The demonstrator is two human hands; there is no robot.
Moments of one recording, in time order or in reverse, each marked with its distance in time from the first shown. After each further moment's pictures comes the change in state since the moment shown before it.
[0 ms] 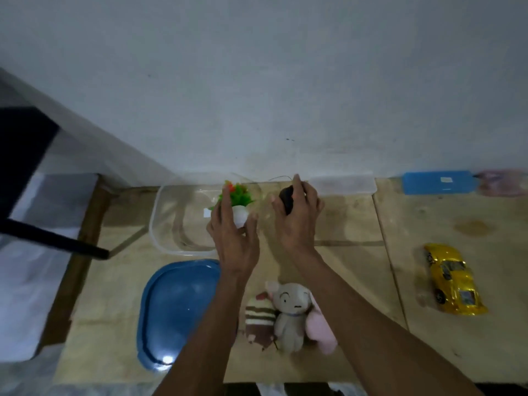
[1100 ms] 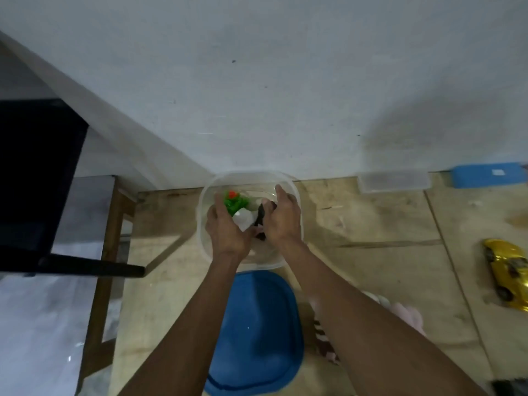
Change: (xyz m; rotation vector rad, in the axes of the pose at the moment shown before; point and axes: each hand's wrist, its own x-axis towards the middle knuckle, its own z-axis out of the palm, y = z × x) left_hand 0.115 -0.143 -0.064 0.125 -0.363 -0.354; right_hand 0.007 -0.066 0.172 -0.077 -0.235 0.276
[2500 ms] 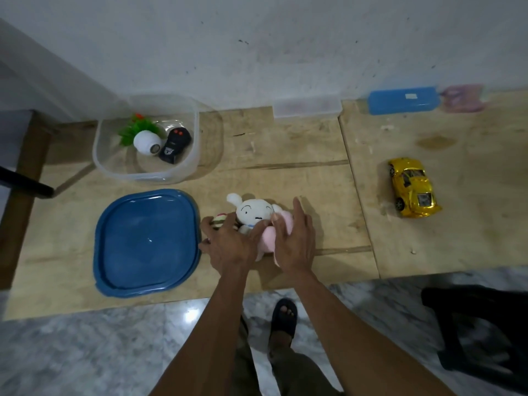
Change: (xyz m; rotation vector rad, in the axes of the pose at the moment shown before) left_hand -0.257 0.015 0.195 0.192 0.085 -0.202; right_hand -0.157 0.283 -0.138 0.108 0.210 -0.015
